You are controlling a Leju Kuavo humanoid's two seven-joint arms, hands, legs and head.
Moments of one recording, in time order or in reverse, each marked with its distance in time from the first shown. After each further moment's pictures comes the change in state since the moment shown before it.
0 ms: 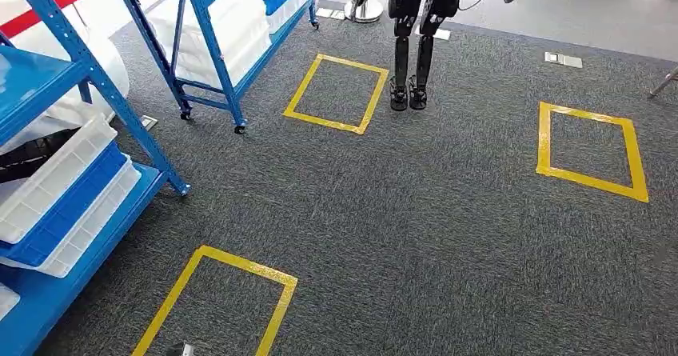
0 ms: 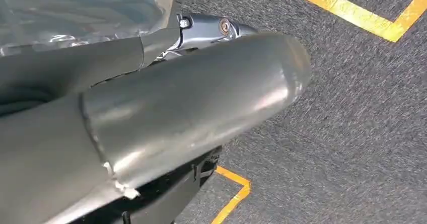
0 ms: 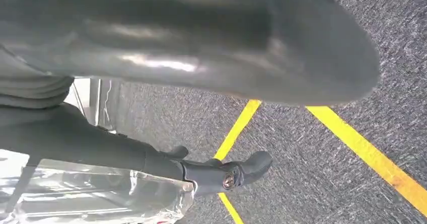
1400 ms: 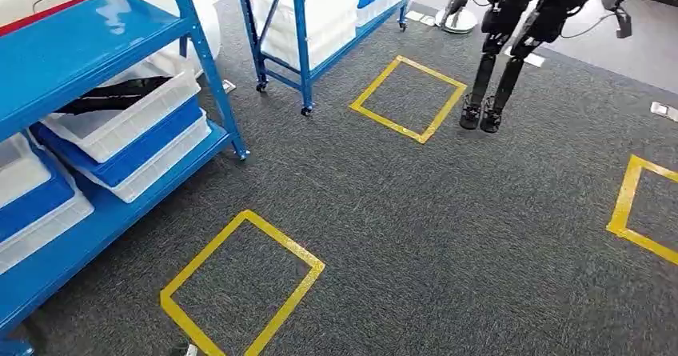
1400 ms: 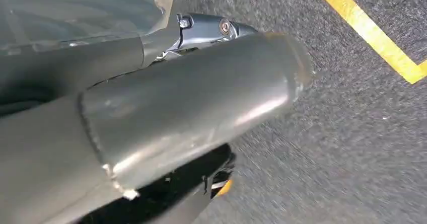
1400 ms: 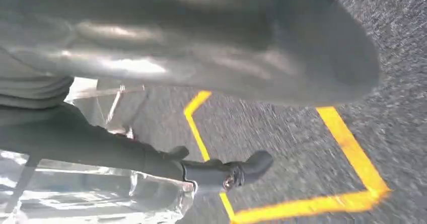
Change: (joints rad) left arm -0.081 0.052 -0.154 0.064 0.148 0.033 -0.062; right arm 0.007 0.016 -0.022 0.000 0.013 -0.016 0.006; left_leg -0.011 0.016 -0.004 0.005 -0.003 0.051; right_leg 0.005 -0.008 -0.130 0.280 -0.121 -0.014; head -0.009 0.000
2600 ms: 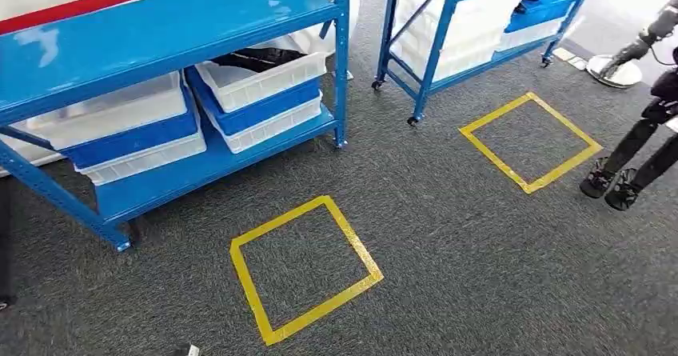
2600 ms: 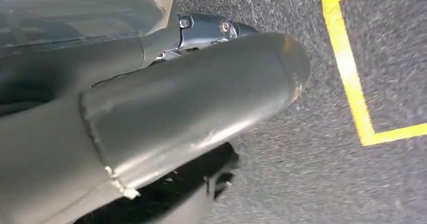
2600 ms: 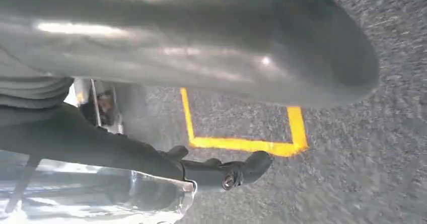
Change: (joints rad) left arm -0.019 0.016 -0.052 0.011 0.053 0.017 -0.025; right arm 0.005 -0.004 -0.004 0.000 0.009 0.015 -0.003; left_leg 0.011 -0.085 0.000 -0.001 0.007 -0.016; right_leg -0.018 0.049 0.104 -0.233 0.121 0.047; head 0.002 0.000
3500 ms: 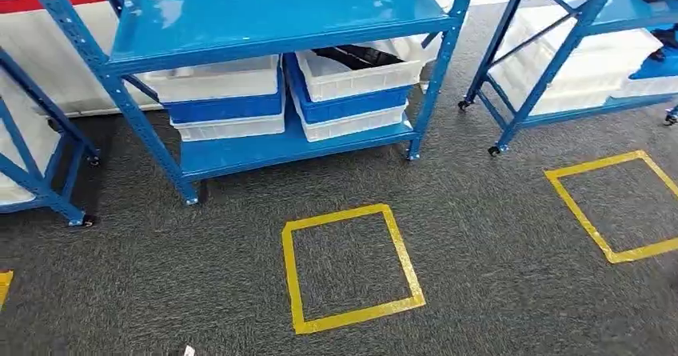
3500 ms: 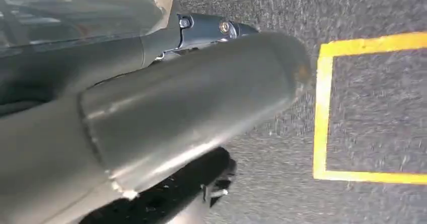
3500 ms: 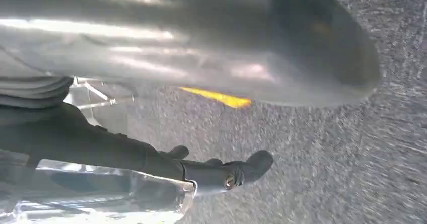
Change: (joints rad) left arm -0.001 0.022 -0.020 -0.010 0.033 0.031 -0.024; right arm 0.000 0.006 -0.010 0.000 0.003 -0.018 -0.040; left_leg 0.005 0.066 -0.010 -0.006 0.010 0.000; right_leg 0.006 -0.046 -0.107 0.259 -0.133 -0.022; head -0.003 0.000
